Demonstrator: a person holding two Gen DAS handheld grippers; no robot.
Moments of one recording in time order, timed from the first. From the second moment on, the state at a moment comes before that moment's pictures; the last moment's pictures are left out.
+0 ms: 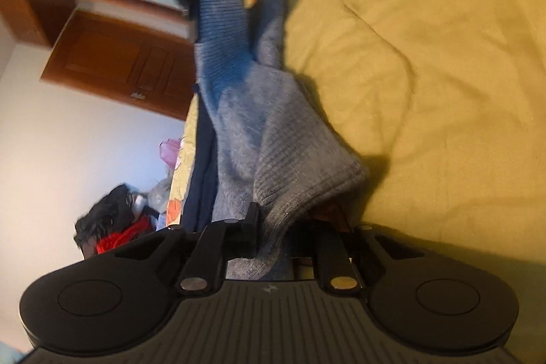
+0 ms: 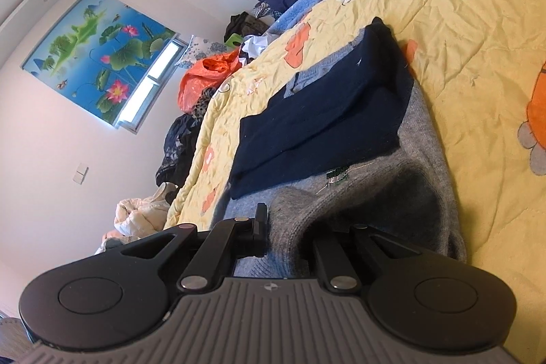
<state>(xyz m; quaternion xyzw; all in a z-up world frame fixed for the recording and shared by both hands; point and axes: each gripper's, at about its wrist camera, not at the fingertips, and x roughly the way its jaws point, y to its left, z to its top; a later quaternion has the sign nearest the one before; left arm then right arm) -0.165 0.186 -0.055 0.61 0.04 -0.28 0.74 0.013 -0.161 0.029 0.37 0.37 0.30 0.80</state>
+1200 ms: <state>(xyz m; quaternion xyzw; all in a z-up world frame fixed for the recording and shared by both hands) 0.196 0.276 0.045 -0.04 0.32 -0.23 0.92 0.239 -0.187 -0.015 0.38 0.39 0.20 0.82</state>
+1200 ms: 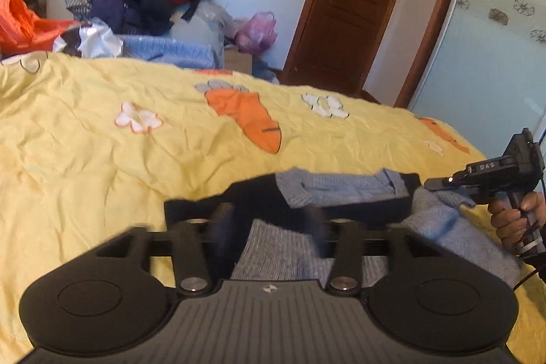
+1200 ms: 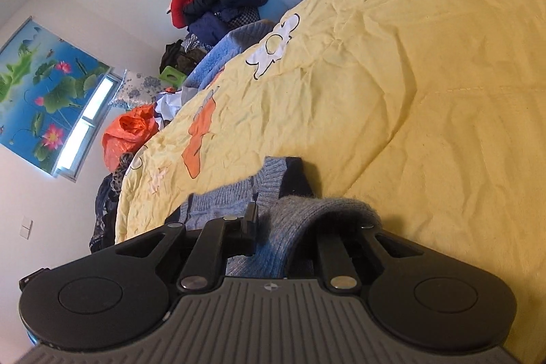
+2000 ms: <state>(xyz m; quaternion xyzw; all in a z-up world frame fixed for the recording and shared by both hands) 0.186 0.238 0.059 0.10 0.26 -0.14 0.95 0.241 -0.201 0.012 0.37 0.33 0.18 0.85</state>
